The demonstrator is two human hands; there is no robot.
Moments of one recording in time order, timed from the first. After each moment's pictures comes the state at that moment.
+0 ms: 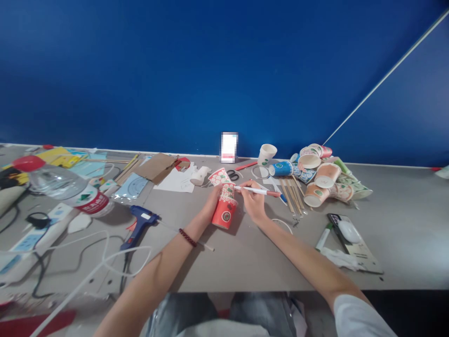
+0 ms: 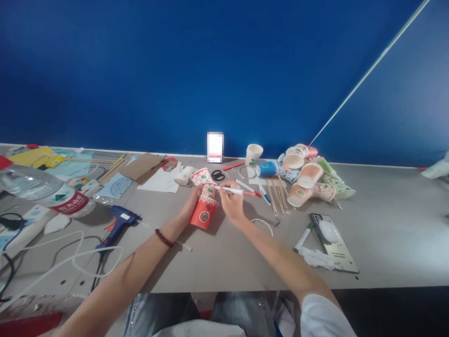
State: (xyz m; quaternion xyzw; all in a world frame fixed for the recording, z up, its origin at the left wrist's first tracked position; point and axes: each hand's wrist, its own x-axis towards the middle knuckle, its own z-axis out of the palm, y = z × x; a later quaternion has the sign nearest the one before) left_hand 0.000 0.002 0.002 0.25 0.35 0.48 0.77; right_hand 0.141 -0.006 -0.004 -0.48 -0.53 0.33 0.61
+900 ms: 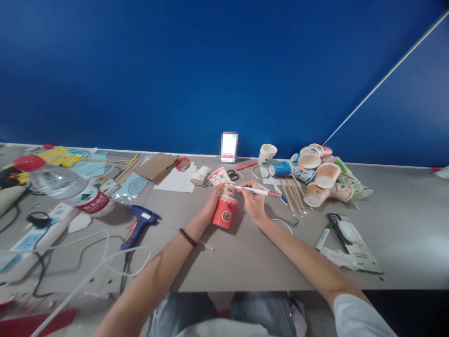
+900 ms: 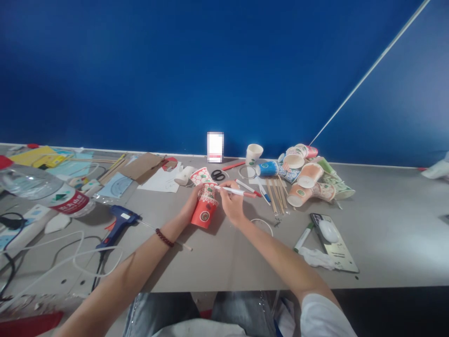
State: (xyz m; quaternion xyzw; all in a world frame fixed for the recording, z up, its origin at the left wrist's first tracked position) left_hand 0.000 0.001 0.001 0.24 0.37 0.48 0.76; right_hand 0.139 -0.009 0.000 -0.46 -0.53 0.34 0.63
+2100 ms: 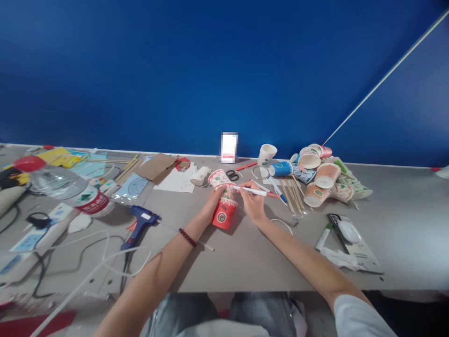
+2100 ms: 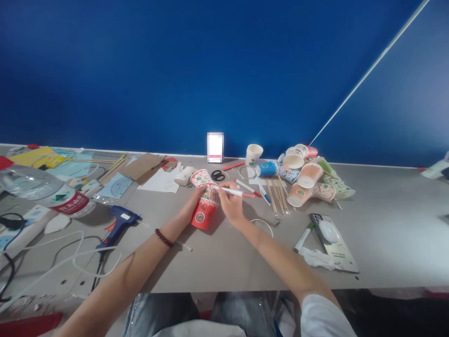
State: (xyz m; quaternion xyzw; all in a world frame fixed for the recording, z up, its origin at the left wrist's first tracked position) left_hand -0.001 -0.002 0.001 0.27 0.39 0.50 0.73; right_hand 0.138 -0.010 0.000 -0.47 -0.54 0.33 0.62
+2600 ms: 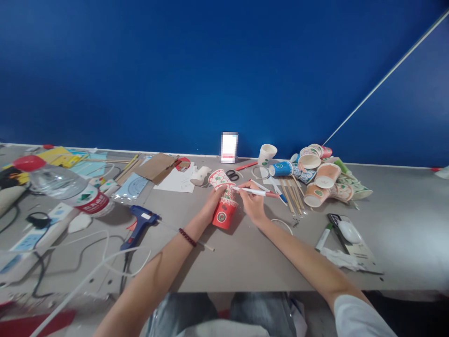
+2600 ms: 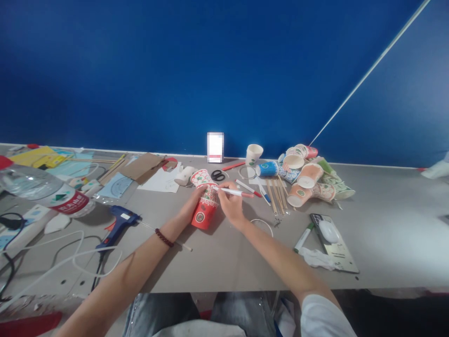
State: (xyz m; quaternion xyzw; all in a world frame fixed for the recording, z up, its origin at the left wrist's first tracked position) left_hand -0.002 0.001 -0.004 0.29 0.39 0.51 0.71; right_hand 0.138 -0.012 0.003 -0.48 -0.55 0.32 0.61
